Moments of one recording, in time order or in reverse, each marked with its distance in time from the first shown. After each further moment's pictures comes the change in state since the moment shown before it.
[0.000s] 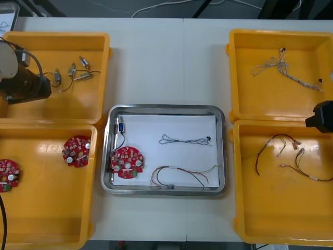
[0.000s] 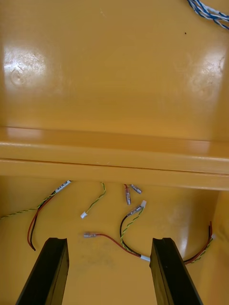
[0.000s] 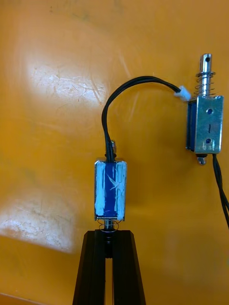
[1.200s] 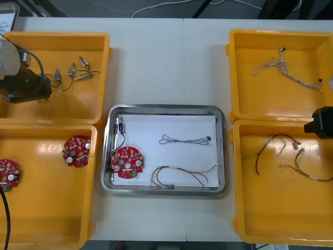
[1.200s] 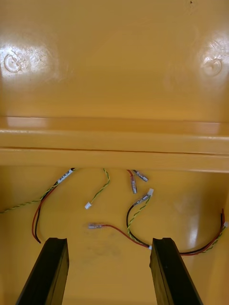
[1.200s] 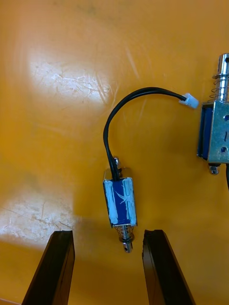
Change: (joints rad) right arm 0.032 0.000 0.000 0.000 -0.026 0.000 -0.046; left arm -0.049 0.000 -0.007 0.087 -0.013 -0.004 0.000
